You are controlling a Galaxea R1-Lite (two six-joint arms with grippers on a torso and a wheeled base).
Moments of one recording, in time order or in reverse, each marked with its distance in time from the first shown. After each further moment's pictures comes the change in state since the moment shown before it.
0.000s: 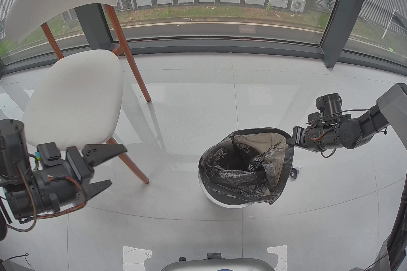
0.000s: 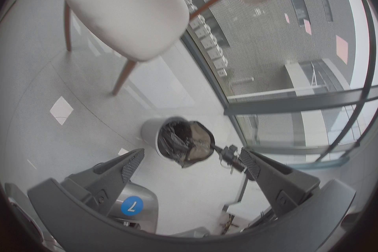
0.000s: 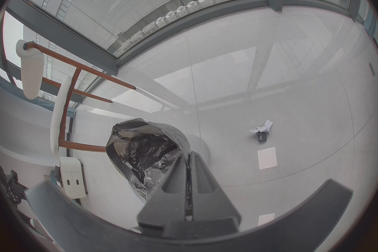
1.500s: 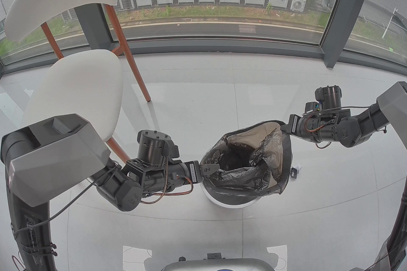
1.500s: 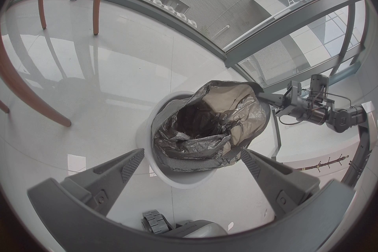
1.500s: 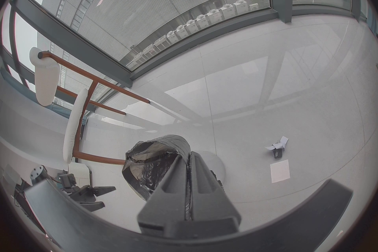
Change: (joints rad) left arm -0.087 1.012 -0.459 -0.410 -0.093 0.524; right arm 0.028 -0.011 -0.018 -0.124 0.027 0.044
